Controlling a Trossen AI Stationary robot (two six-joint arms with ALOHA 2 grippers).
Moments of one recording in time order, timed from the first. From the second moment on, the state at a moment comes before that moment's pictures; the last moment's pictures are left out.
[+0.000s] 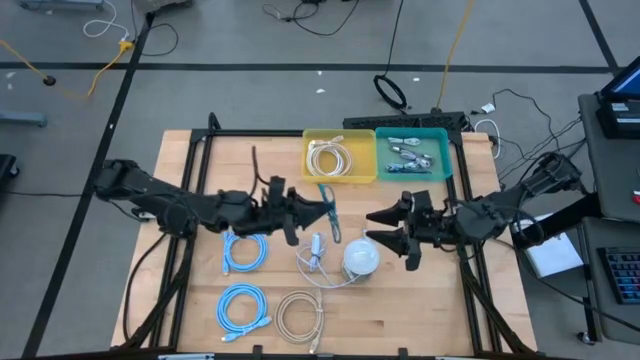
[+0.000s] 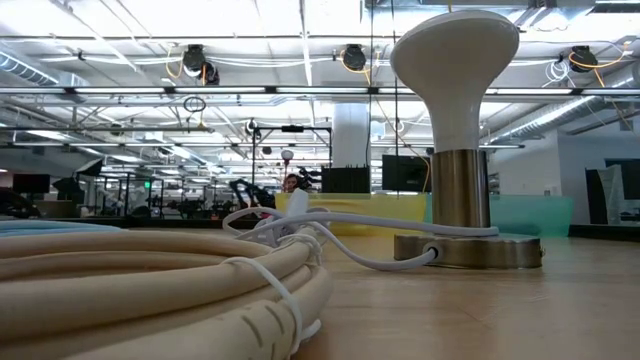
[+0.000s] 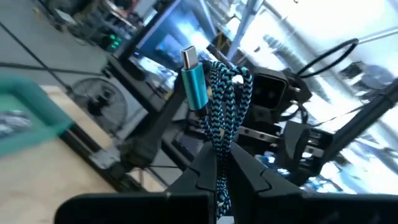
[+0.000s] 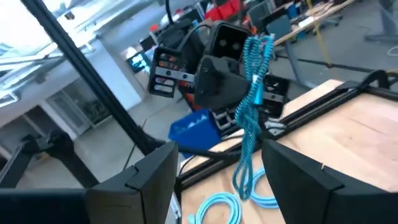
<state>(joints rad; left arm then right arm) -0.28 1.43 1.09 0.52 -0.43 -0.70 0.51 1.12 1.09 0.02 0.58 0.57</state>
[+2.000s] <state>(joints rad) -0.23 1.34 1.25 -0.13 0.04 -0.78 0.27 1.16 1.09 -0.25 0.37 0.60</state>
